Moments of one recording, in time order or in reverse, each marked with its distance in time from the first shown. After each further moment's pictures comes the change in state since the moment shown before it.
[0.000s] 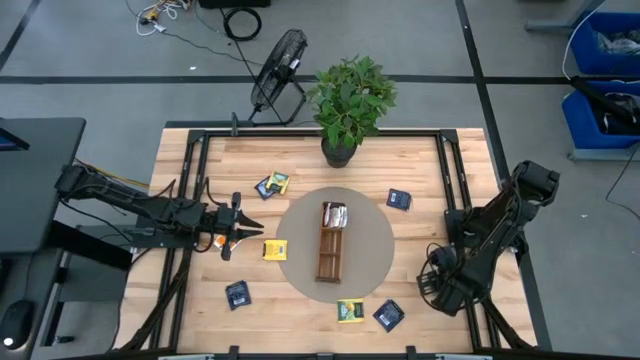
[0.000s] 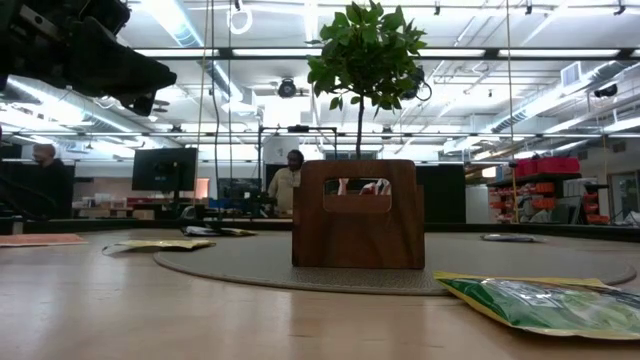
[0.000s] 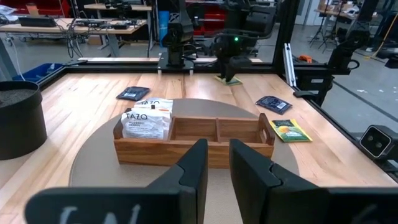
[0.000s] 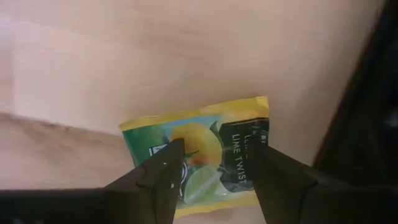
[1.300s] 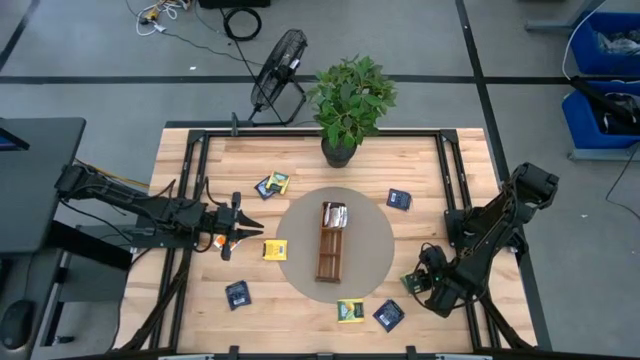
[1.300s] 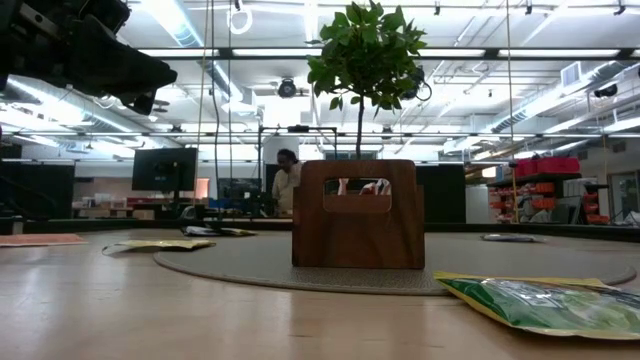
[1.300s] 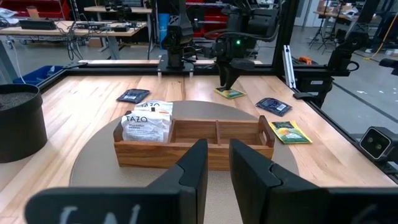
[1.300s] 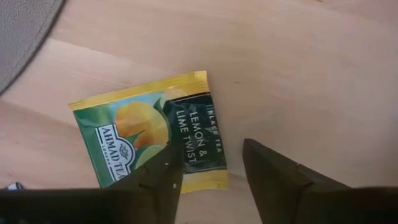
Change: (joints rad) left arm 0.000 0.000 0.000 0.008 0.000 0.006; right arm -0.057 0.045 0.018 0.067 0.192 -0.064
